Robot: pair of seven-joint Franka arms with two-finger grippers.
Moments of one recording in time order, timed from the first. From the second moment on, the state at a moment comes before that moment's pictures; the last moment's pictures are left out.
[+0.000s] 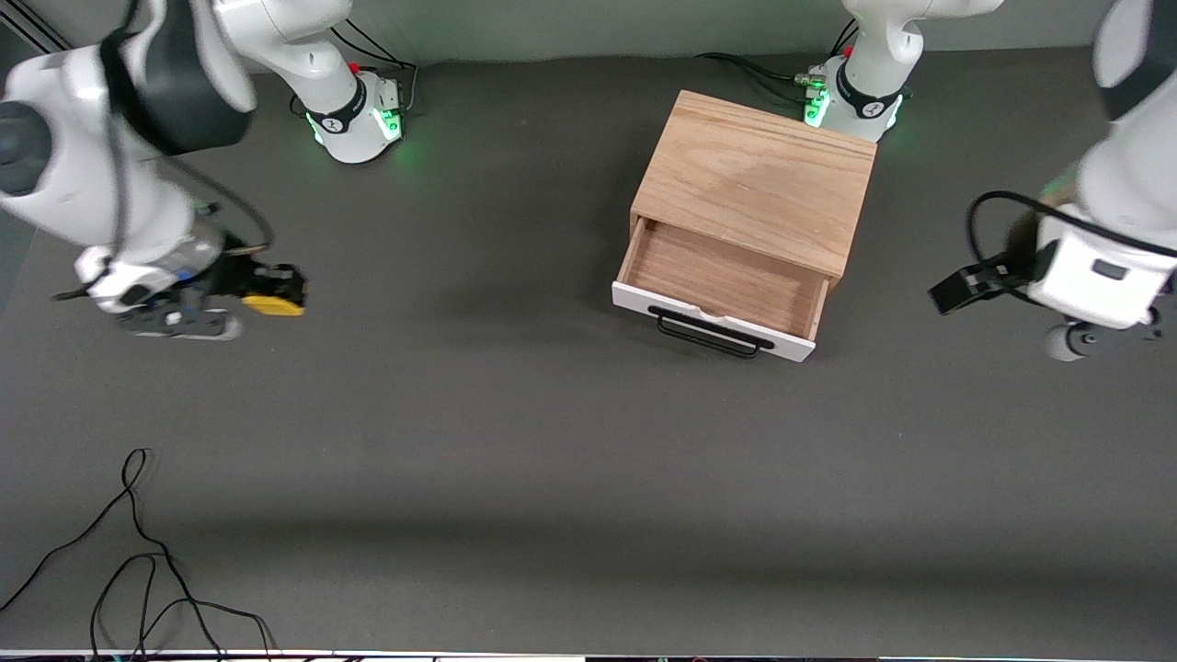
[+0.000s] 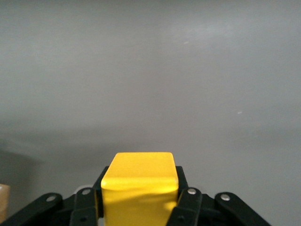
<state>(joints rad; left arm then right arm) -0.02 0.26 -0.19 -1.21 0.11 1.37 -0.39 0.36 0.02 -0.10 -1.83 0.01 1.77 0.38</state>
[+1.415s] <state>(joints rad) 0.15 0.24 -0.19 -1.22 -0.03 1.28 -0.03 0.95 0.71 -0.07 -1.12 0.05 1.89 1.31</state>
